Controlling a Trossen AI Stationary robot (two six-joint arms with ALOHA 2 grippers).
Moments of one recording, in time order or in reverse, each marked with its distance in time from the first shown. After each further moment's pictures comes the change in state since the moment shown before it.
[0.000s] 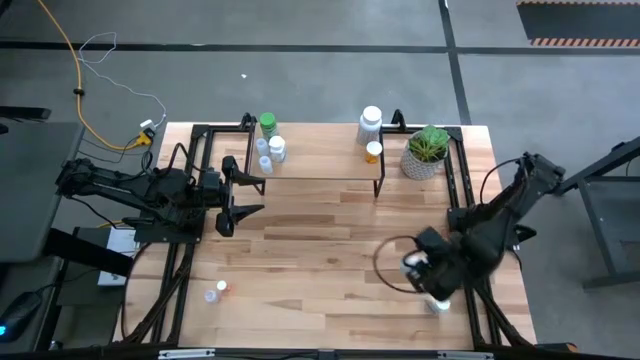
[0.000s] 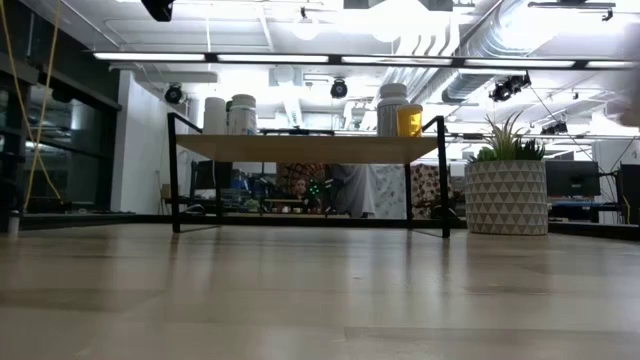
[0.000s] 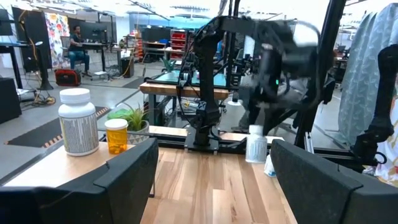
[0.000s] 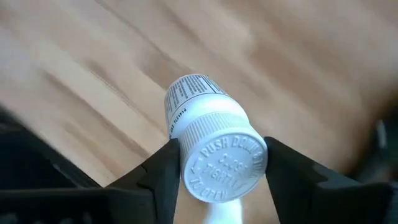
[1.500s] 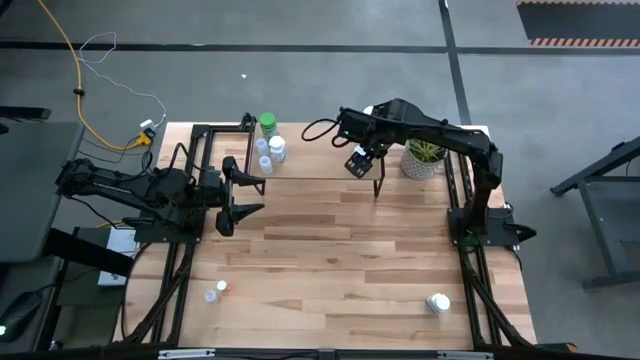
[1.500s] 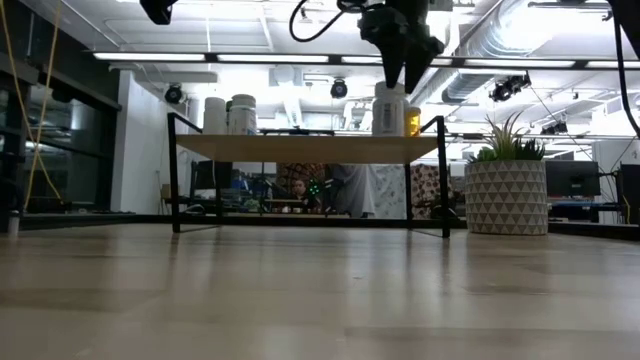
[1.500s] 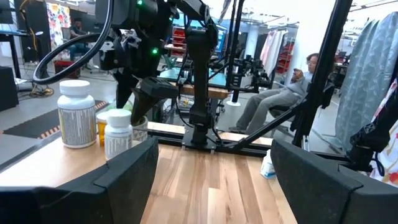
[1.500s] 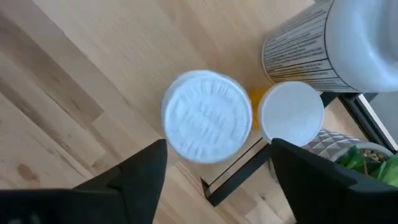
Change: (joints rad) left arm 0.000 0.000 0.000 -0.007 -0.008 -0.051; right arm -1.044 0.469 0.754 -0.230 -0.006 -1.256
